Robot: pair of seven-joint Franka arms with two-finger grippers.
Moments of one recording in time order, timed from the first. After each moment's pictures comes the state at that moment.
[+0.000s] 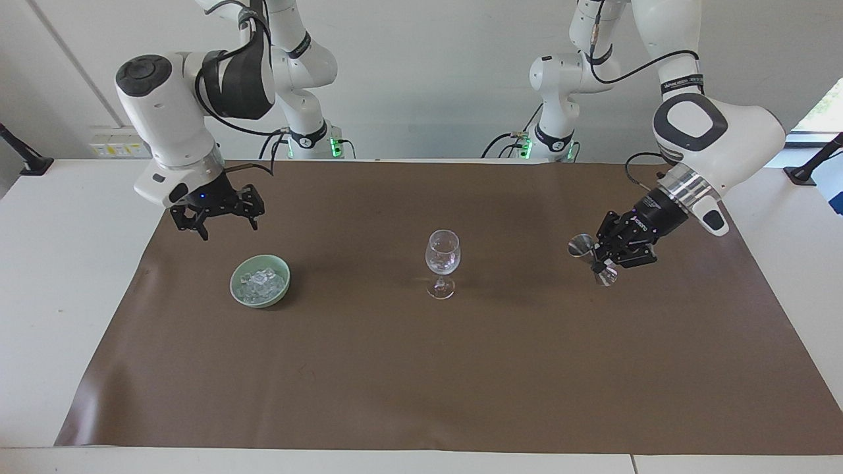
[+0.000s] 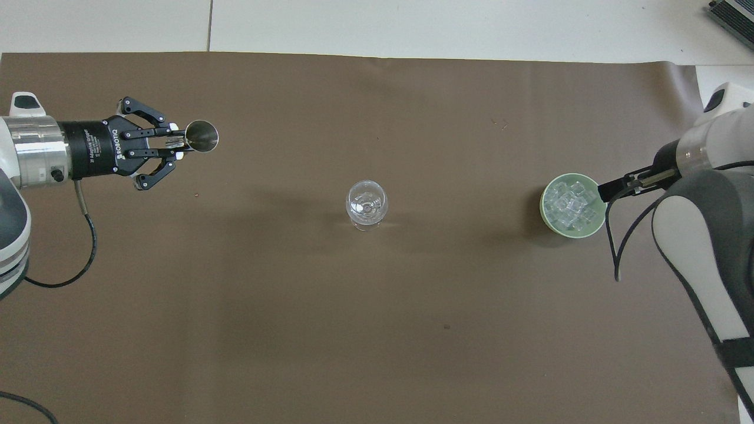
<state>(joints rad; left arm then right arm) -0.03 0.09 0.03 -1.91 -0.95 2.12 -1.08 0.13 0.09 -0.14 -1.79 -0.02 1.91 -0.32</state>
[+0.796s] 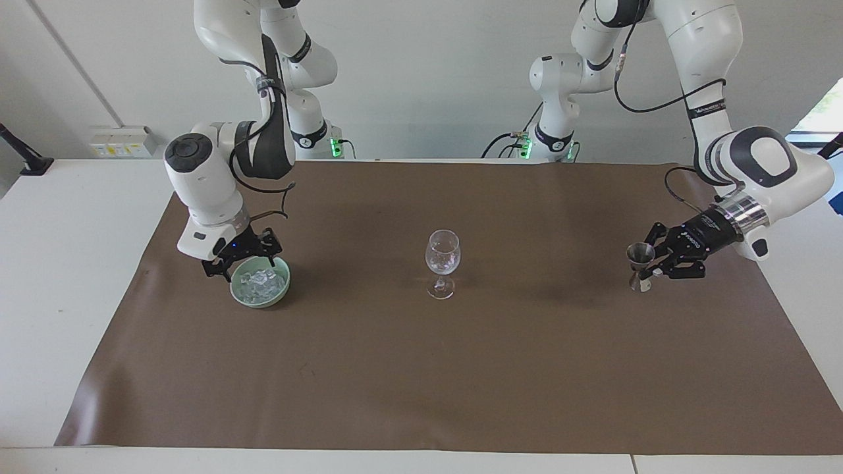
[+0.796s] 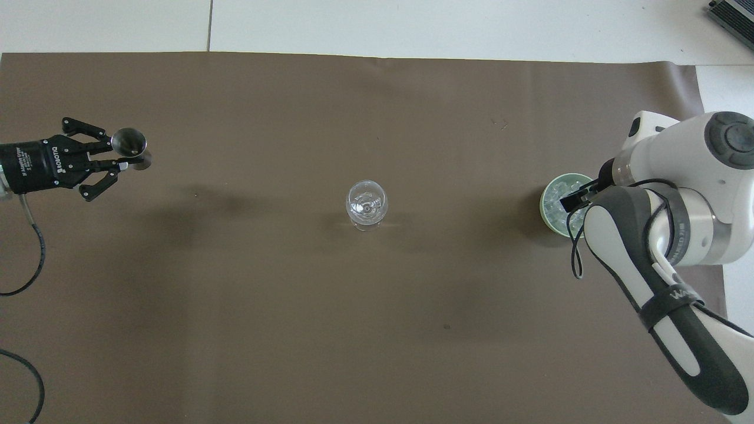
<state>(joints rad) -0.03 0.26 0.32 -1.88 -1.24 1.78 -0.90 0.13 0.18 -0.14 -1.97 -0.02 2.19 -0.46</state>
